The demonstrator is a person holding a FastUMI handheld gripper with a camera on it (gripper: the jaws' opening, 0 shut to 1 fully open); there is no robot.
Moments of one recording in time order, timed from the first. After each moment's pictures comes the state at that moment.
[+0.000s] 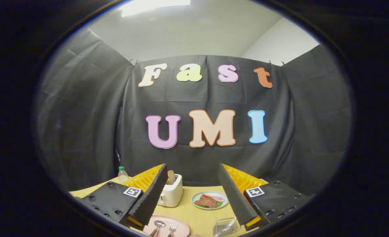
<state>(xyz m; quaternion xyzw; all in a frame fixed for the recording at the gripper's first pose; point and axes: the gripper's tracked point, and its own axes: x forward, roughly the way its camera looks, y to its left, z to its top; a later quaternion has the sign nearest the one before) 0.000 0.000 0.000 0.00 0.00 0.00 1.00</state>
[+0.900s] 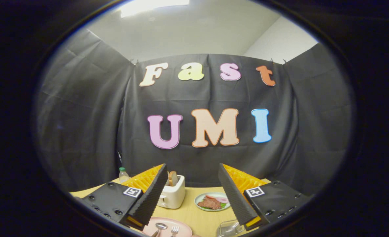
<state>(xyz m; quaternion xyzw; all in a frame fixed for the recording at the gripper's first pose) 0.017 0.011 -0.008 0.00 0.00 0.01 1.00</state>
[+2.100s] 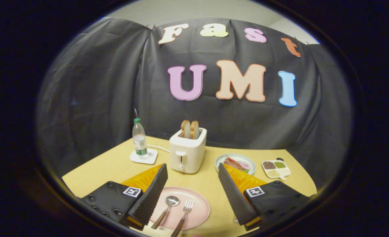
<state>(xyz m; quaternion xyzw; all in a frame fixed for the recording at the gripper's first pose) 0.002 0.072 -0.183 -0.04 0.21 0.09 0.97</state>
